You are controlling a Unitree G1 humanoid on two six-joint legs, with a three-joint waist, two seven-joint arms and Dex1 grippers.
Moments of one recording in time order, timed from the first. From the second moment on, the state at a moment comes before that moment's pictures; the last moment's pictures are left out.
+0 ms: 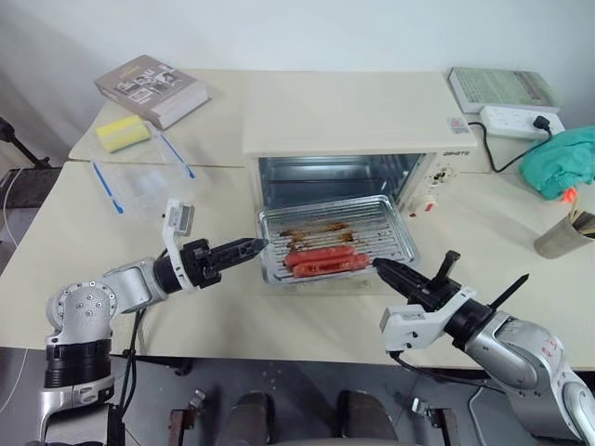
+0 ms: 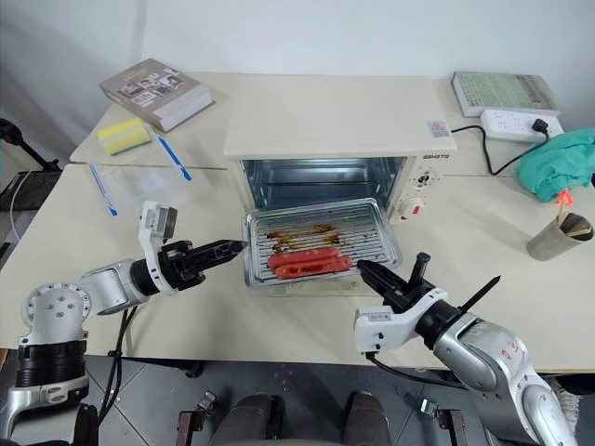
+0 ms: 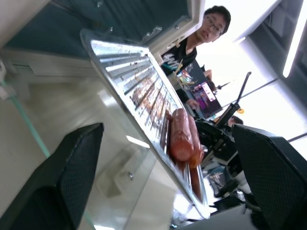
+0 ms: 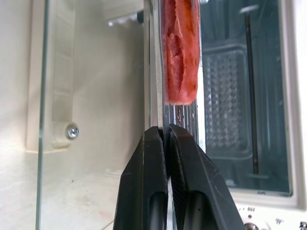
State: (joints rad) left arm -0.41 0.56 0.29 -0.05 -1.30 1.27 -0.48; right arm 0.11 -0.69 -0.01 -0.66 -0.64 -0.19 0.53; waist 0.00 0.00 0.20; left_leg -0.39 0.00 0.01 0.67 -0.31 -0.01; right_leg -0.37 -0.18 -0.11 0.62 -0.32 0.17
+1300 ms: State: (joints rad) left arm -0.25 0.53 0.28 0.03 -1.95 1.25 0.14; right arm 0.04 -0.72 -0.01 -0.64 -0.28 -0.20 0.74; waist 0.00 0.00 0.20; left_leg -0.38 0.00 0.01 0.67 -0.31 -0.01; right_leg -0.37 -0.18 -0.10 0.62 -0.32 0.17
